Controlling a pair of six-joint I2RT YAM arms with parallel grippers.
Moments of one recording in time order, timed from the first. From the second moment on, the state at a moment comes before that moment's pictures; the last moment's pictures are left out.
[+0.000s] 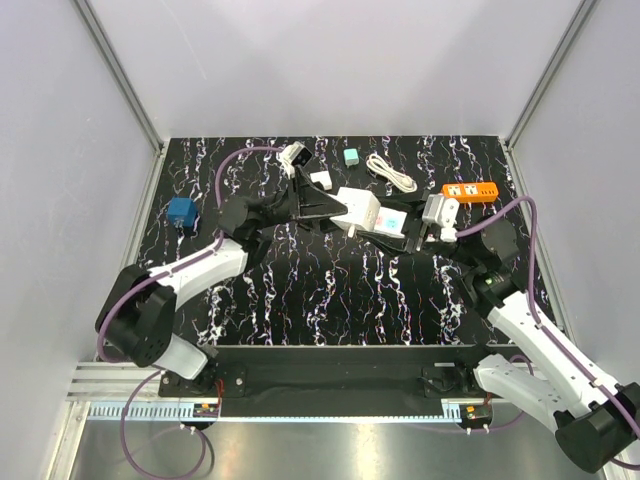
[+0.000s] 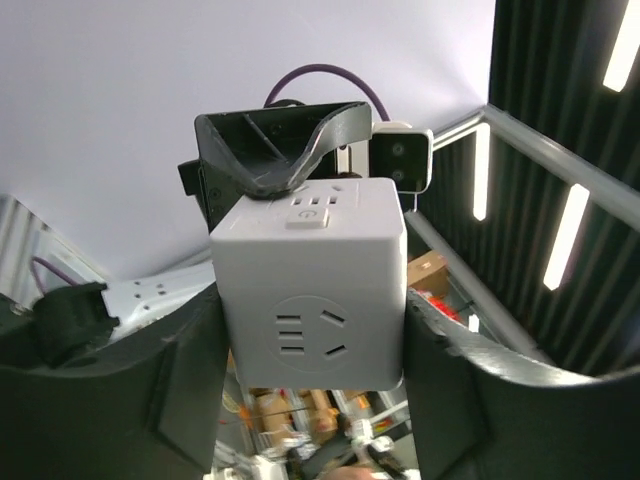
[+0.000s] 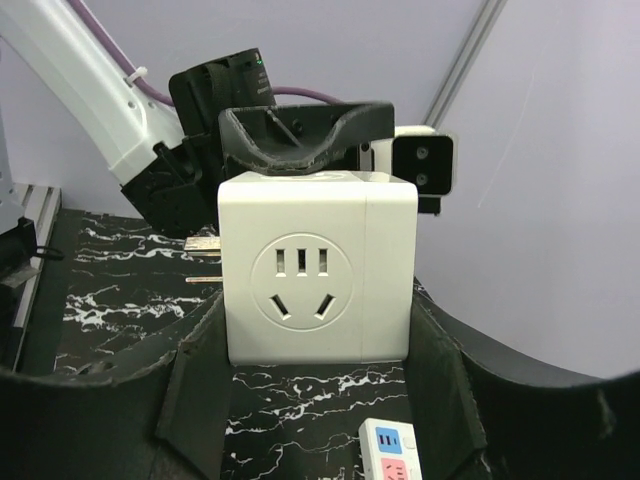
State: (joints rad) left arm -0.59 1.47 0.91 1.22 0.89 -1.81; right arm 0.52 0.88 0.79 0.49 -0.75 -0.11
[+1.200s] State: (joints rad) left arm -0.61 1.14 1.08 -0.15 0.94 -0.39; right arm 0.53 1.05 1.28 -0.64 -0.78 0.31
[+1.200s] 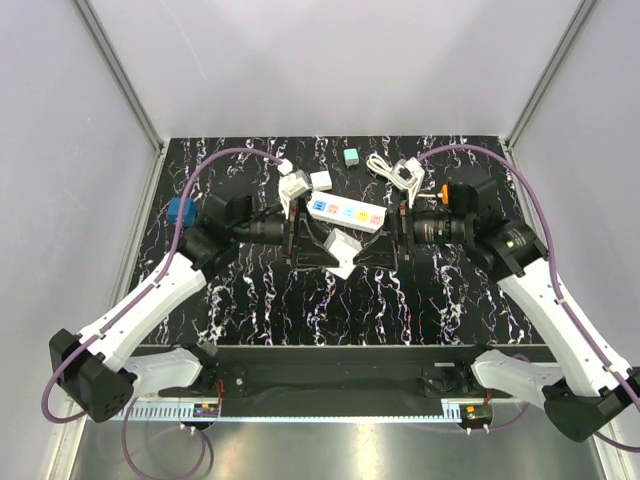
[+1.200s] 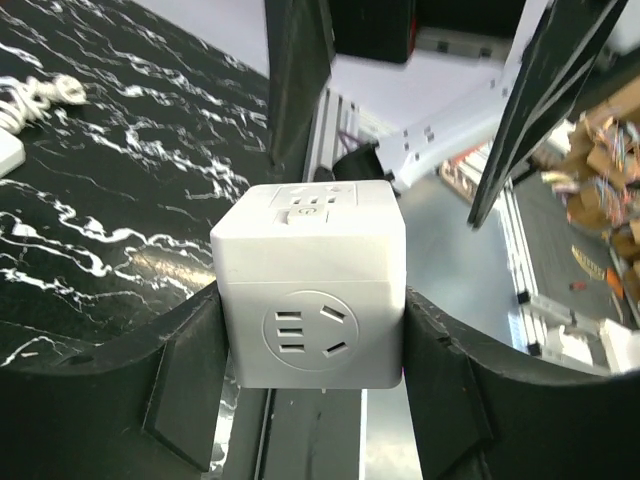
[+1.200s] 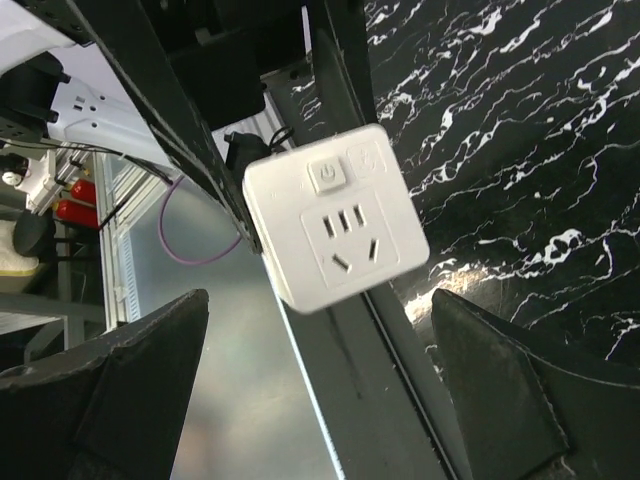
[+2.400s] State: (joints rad) left arm -0.66 1.17 1.07 -0.25 1.11 -0.29; right arm 0.61 1.19 1.22 -0.64 -1.01 0.32
